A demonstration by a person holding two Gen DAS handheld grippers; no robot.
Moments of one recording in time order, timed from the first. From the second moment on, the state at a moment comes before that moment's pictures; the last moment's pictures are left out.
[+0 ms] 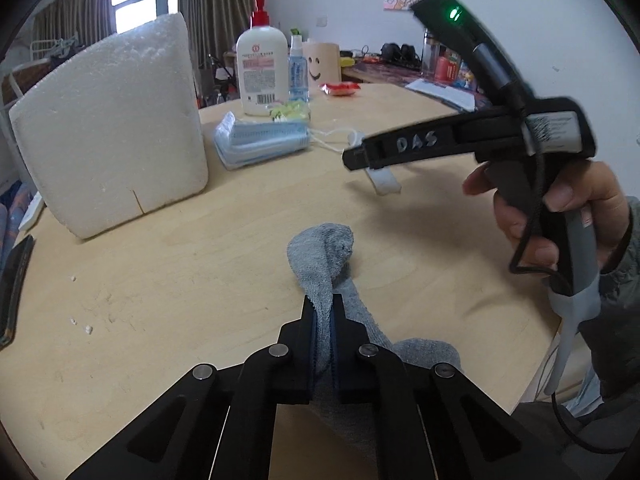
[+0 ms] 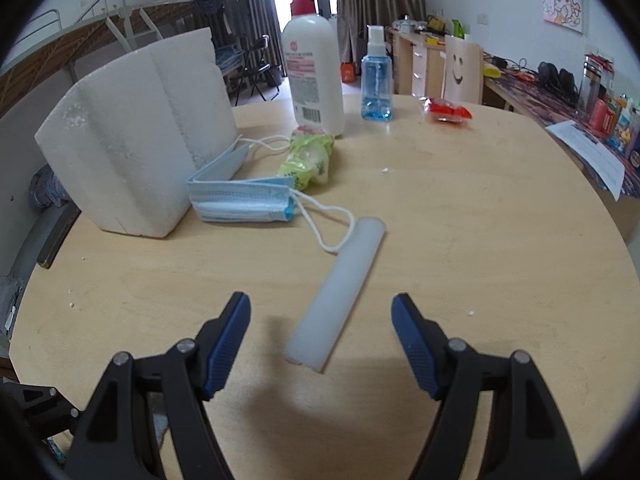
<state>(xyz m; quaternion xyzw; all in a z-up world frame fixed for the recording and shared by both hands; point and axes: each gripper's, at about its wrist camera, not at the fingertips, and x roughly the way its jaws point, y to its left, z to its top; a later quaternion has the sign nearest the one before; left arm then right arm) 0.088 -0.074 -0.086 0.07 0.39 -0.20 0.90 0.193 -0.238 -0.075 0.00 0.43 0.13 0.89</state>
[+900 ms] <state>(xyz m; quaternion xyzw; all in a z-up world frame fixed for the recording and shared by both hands) 0.097 -0.022 -0.064 0.03 0.35 -0.18 0.92 0.200 -0.235 -0.077 0.04 0.46 0.05 0.89</state>
